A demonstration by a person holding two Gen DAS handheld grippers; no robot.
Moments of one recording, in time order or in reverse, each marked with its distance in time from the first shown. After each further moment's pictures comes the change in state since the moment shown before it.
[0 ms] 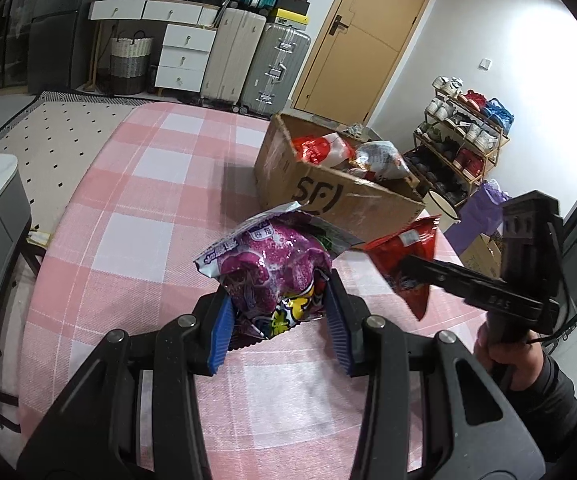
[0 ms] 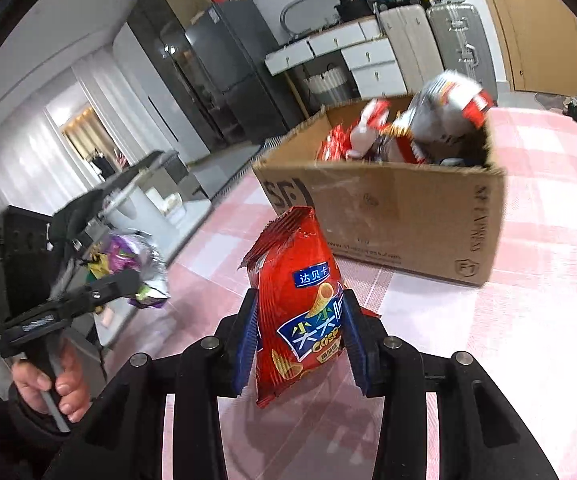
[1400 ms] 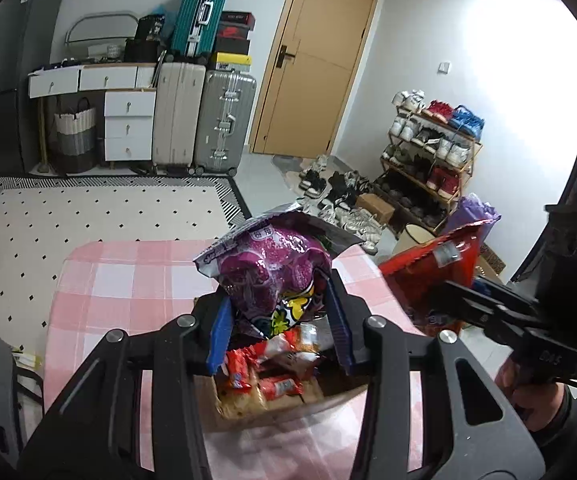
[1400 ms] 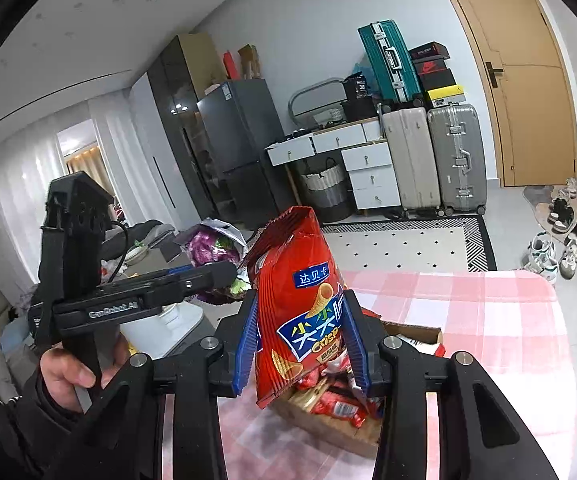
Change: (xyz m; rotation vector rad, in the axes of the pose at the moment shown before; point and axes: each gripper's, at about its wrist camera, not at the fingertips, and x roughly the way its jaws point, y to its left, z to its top) left arm 0.046 -0.115 0.237 0.183 -0.091 -0.080; right arm -0.120 0.039 0.169 -0.109 -0.286 -0.065
